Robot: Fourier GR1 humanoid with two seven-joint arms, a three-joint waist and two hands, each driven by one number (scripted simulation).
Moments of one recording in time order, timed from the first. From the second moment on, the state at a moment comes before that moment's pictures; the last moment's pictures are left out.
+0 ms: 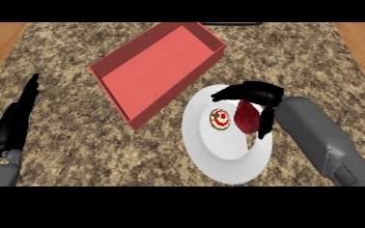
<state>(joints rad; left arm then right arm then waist) -0.10 0.51 -0.02 -1.34 -0.05 0.24 0.09 -0.76 -0.36 0.59 -0.59 0.50 0.29 -0.88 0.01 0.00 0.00</state>
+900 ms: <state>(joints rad) -0.08 0.49 0.03 -1.31 -0.07 0.22 0.05 -0.79 -0.33 0.38 -0.50 0.57 -0.08 -0.41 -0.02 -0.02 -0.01</state>
